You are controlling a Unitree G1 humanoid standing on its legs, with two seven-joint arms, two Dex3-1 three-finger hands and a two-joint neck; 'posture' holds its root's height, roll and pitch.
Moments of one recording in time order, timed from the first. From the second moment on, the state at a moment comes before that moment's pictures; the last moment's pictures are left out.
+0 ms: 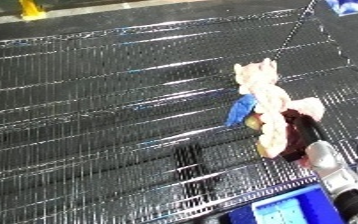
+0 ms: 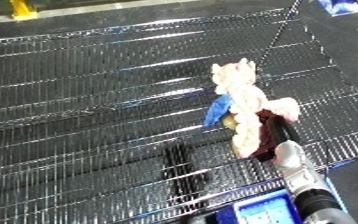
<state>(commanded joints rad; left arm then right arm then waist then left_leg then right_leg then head) 0.24 0.42 -0.16 0.06 -0.57 -0.15 0.17 -0.86 -0.94 0.29 1.17 0.14 0.04 -0.12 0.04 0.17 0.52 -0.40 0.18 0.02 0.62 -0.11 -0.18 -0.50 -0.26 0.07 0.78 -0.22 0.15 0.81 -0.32</state>
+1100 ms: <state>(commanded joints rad) 0.19 0.38 -0.11 0.13 -0.55 -0.14 0.19 -0.48 -0.90 -0.09 0.56 0.30 -0.09 -0.28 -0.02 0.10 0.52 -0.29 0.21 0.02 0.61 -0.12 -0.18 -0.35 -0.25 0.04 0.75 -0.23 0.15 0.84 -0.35</state>
